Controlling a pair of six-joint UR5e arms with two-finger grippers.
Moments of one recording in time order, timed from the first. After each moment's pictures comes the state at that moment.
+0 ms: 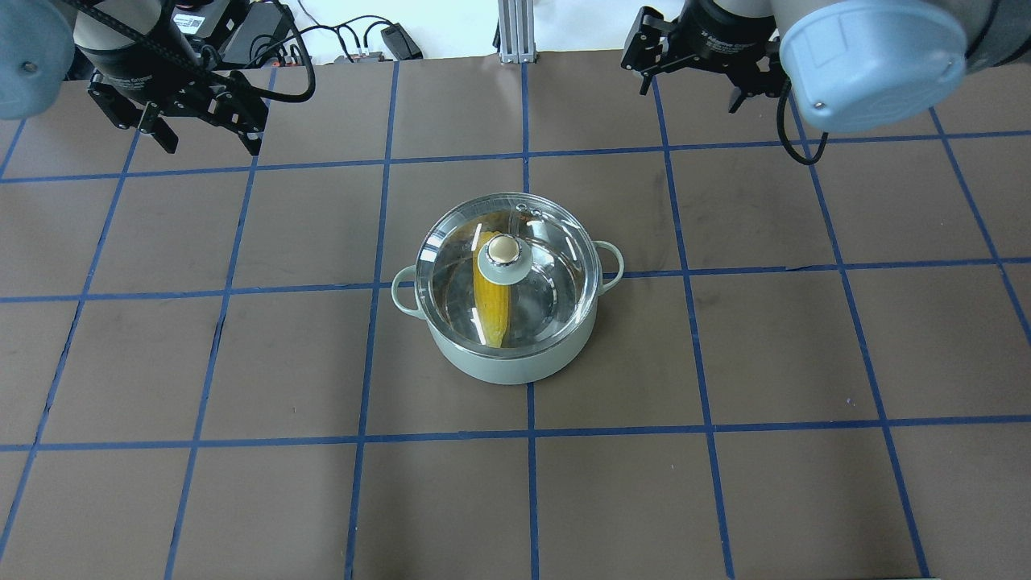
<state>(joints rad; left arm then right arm) -1.45 -1.71 -1.47 -1.48 1.64 0.16 1.68 -1.46 1.50 -1.88 -1.59 0.38</state>
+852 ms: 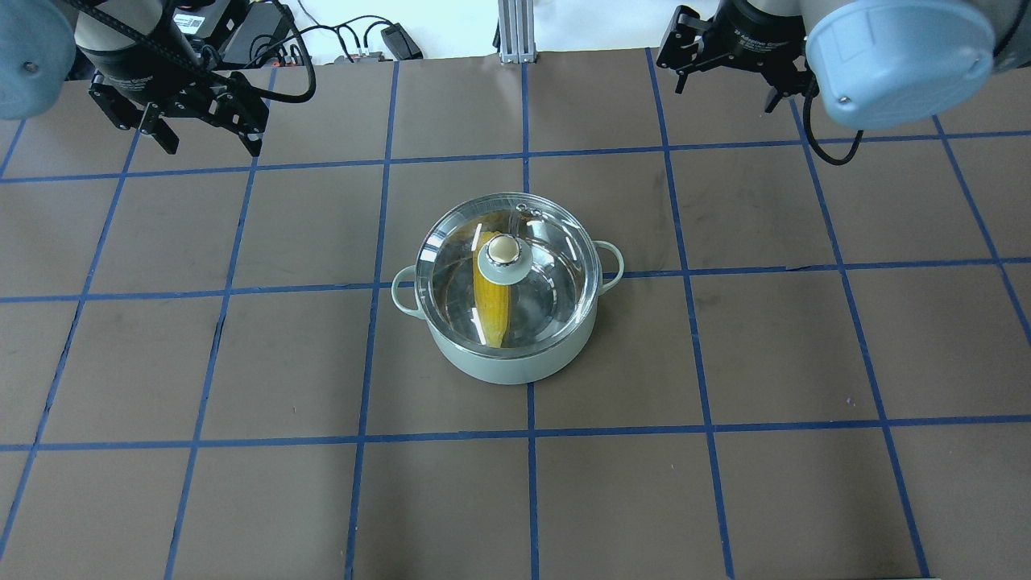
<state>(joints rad) -1.45 -1.71 -1.47 -1.48 1.64 0.16 1.64 -1.47 1.51 -1.87 -1.65 0.39</state>
